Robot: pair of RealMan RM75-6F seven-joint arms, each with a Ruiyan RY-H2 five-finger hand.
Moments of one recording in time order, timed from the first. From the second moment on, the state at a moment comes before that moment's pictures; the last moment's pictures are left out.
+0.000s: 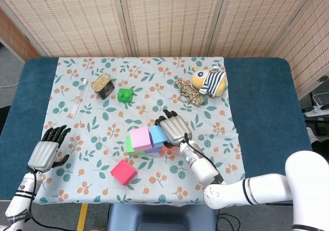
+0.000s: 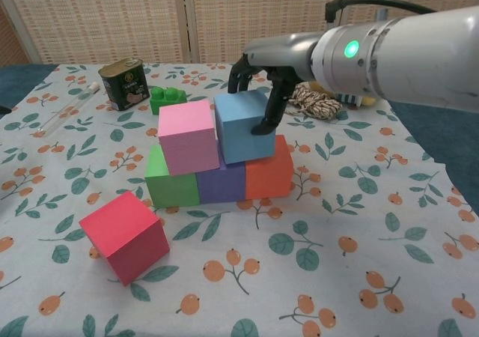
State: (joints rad) left arm -0.34 -1.32 -0.04 -1.34 1.42 1.20 0.00; right arm 1.19 -1.46 0.21 -1.86 -0.40 1.11 -0.76
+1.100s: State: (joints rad) left arm -0.34 -1.31 -0.03 -1.35 1.43 1.19 -0.01; right arm 1.20 -1.52 0.22 -1.85 -0.37 1.16 -0.81
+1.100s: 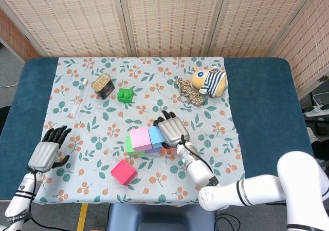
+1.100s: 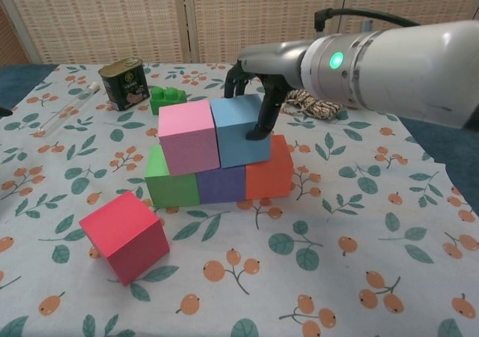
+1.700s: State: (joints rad) left arm -0.34 -1.31 -0.03 -1.35 1.43 1.19 -0.01; right arm 1.21 -1.53 0.23 -1.86 -0.32 1.19 -0.86
